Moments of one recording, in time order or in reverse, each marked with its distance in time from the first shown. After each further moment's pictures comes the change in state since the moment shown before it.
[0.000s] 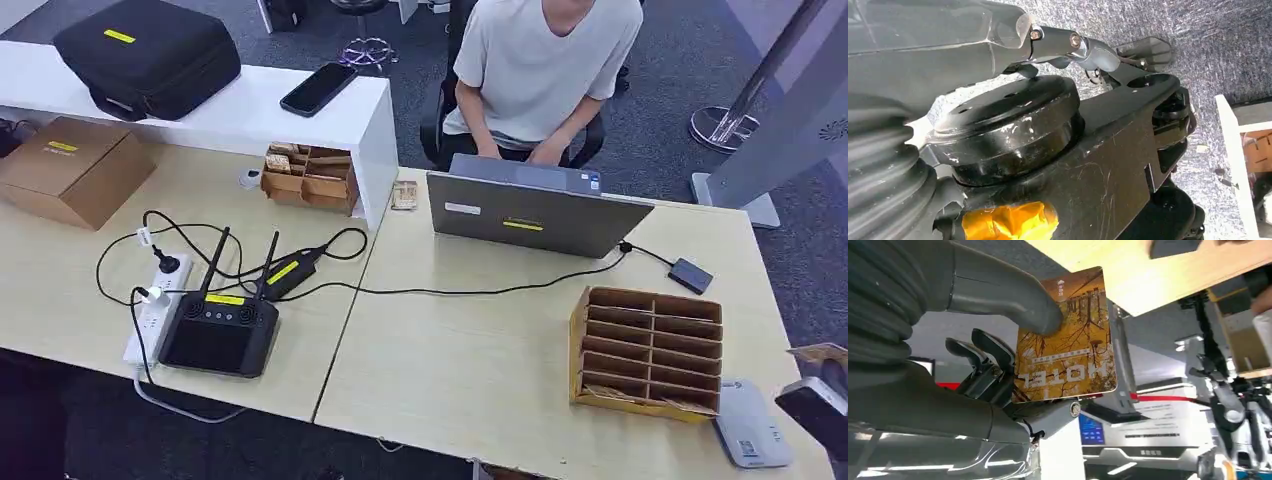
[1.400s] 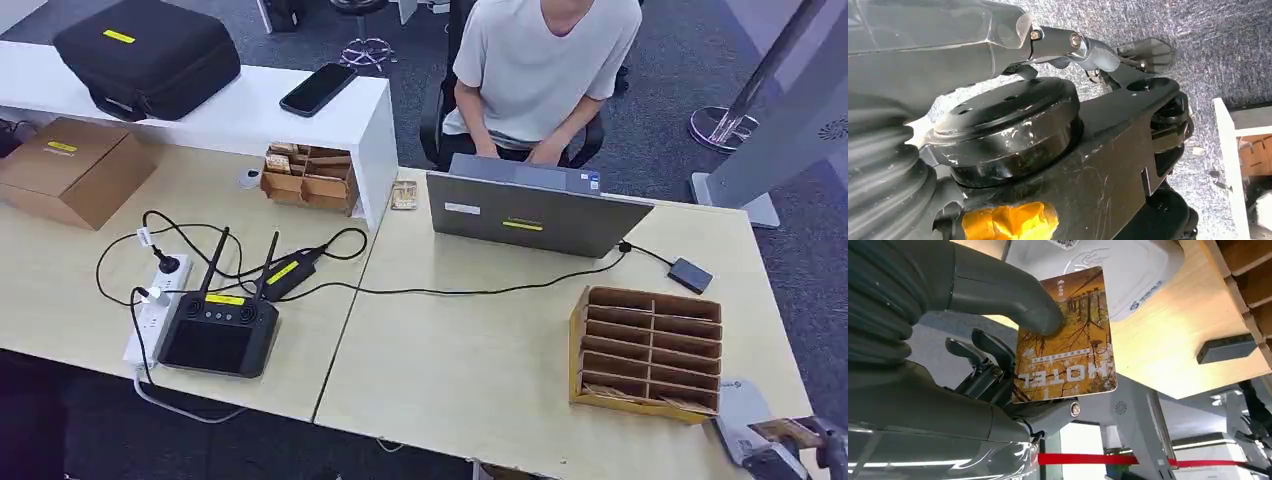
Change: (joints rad) left arm 0.001 -0.002 0.025 0.000 0.010 0.007 0.000; right arm 0.204 0.126 -0.073 0.052 -0.008 -0.005 -0.027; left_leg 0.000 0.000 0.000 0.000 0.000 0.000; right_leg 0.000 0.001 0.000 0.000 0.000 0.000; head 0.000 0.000
